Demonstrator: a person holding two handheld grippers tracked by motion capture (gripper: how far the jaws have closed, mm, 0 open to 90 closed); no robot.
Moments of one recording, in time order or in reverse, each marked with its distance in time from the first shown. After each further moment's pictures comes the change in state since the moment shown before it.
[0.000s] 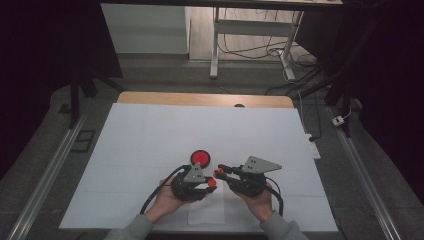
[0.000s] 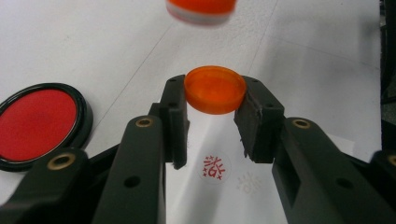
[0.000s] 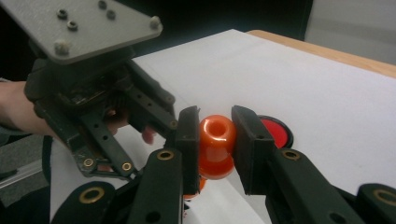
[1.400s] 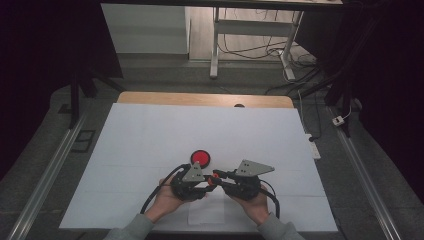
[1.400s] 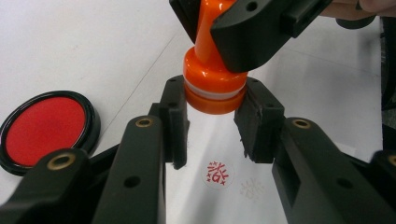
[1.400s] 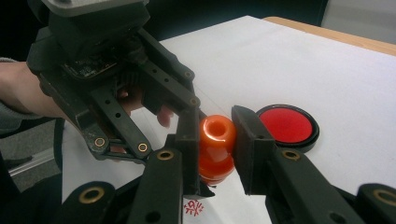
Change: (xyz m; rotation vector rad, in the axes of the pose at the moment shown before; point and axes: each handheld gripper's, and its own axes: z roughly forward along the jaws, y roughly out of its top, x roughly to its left) left arm 0.000 0.001 -0.004 -0.025 0.015 0.003; right arm 0.007 -0.008 0.011 0.039 0.041 0.000
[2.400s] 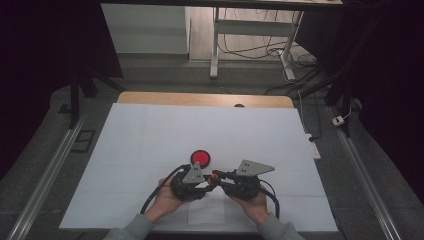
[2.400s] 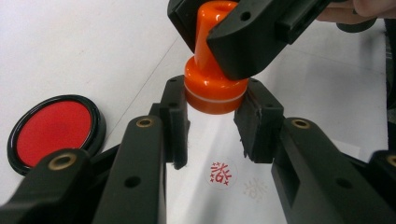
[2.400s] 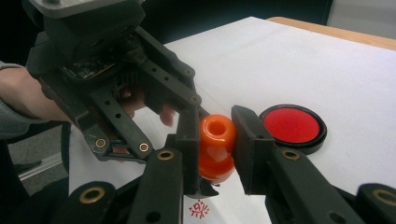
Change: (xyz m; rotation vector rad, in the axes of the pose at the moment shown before) left arm -0.002 0.001 -0.002 0.001 0.022 0.028; right arm -0.001 -0.002 0.001 -0.010 0.024 0.027
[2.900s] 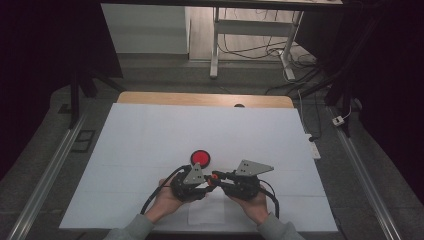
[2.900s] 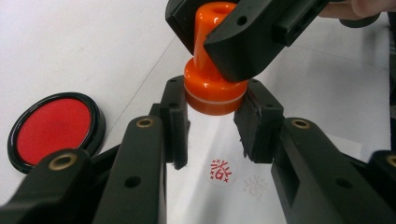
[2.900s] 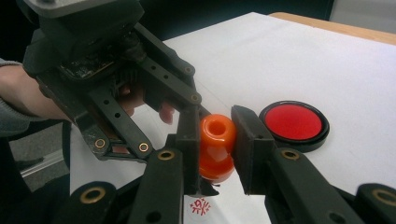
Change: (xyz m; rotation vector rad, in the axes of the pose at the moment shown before) left arm -0.002 0.000 0.001 0.014 0.006 0.002; right arm -0.001 -0.001 0.001 0.016 0.006 0.005
